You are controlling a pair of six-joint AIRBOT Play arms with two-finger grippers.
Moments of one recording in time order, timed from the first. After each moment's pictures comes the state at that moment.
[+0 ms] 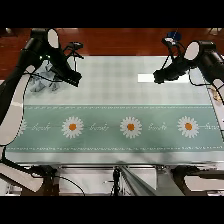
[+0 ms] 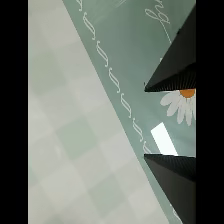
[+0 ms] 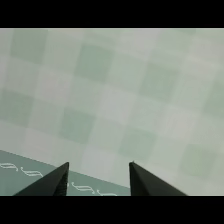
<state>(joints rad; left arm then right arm) -0.26 -1.75 1.83 1.51 -1.60 -1.33 0.14 -1.52 1.49 -1.48 1.20 1.45</state>
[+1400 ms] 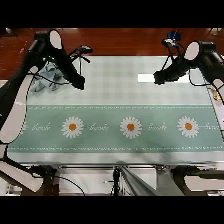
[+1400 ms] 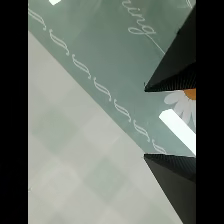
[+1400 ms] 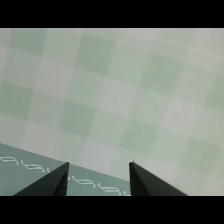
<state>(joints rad) -0.27 -1.78 1.83 1.35 -1.60 -1.06 0.14 -1.52 1.49 -1.47 1.22 1.45</state>
